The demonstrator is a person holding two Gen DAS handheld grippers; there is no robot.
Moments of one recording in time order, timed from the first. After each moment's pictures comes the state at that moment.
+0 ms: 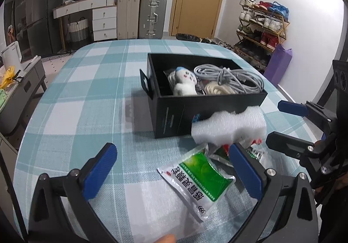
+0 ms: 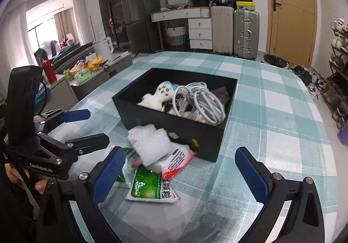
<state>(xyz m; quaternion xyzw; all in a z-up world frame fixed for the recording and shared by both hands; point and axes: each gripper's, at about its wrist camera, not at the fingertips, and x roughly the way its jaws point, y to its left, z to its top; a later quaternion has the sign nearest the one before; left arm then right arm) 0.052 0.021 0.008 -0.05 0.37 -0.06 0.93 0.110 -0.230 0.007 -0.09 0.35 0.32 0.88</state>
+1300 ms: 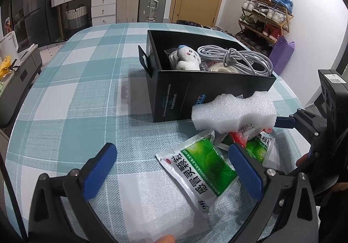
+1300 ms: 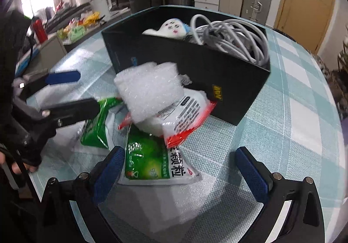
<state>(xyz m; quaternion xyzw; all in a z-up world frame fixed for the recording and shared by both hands) 0.060 0.021 -0.011 -0.06 0.41 -0.06 0.91 0.119 -0.197 -0.053 -0.17 0.44 0.31 0.83</state>
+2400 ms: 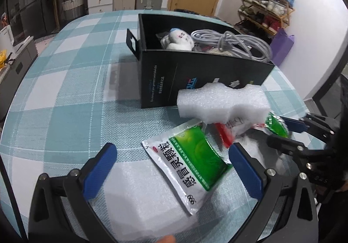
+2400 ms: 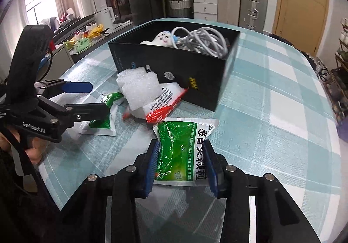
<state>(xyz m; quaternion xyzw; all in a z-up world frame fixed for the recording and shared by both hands) 0.064 0.008 -0.021 -0.07 0.44 -0.06 0.89 0.096 -0.247 -0.038 -0.13 0.41 0.31 0.84</state>
